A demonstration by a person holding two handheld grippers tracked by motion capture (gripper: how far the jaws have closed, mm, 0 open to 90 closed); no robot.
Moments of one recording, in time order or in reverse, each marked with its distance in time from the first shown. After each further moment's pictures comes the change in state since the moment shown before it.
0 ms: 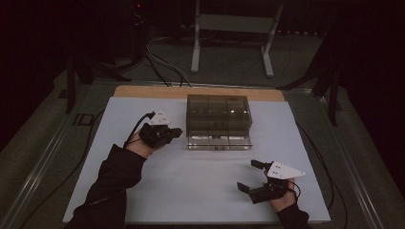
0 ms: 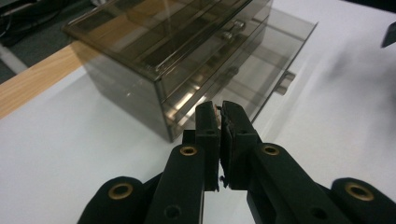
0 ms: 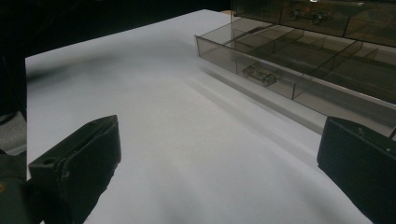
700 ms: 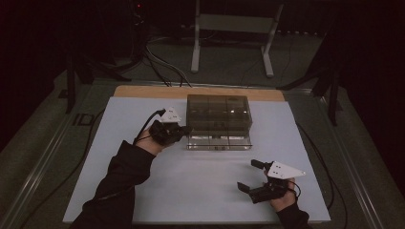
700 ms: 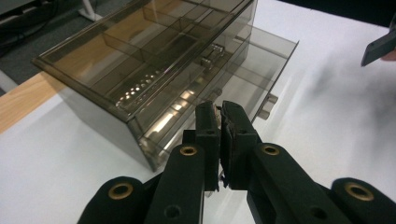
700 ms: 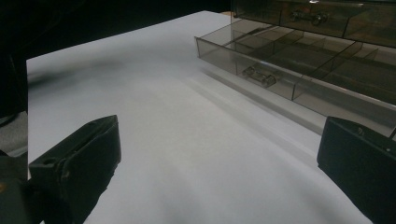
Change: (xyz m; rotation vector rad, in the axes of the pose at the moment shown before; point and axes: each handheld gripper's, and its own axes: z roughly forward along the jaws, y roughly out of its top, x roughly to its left) left arm -0.011 0.020 0.016 -0.021 -0.042 0.015; right arm -0.001 0.000 0.000 -0.001 0.003 0.005
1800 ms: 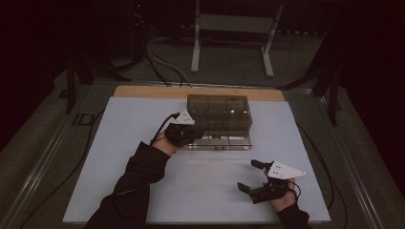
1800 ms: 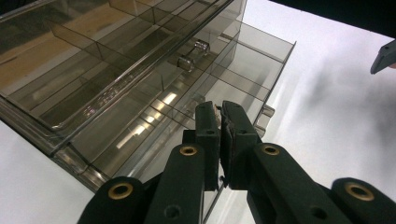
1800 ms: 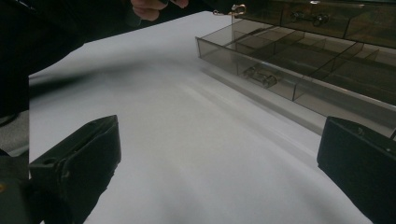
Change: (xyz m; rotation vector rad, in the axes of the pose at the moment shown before) left arm -0.002 -0.007 0.052 -0.008 -0.078 -0.039; right arm 0.000 0.000 0.000 -0.002 0.003 -0.002
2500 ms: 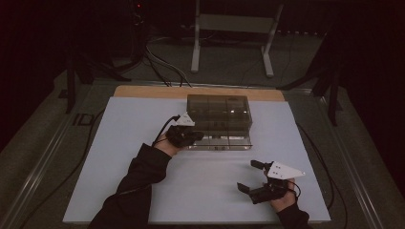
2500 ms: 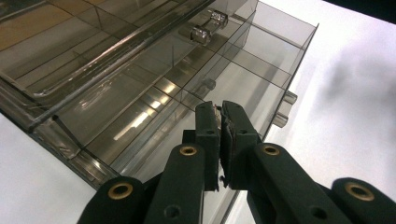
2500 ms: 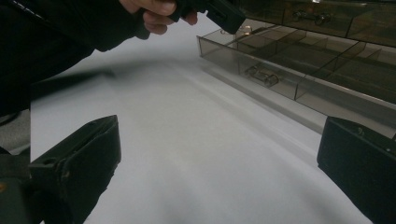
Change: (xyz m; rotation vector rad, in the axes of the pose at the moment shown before) left arm 0.009 -0.014 0.018 0.024 0.005 -0.033; right arm 0.000 0.000 0.000 0.001 0.004 -0.003
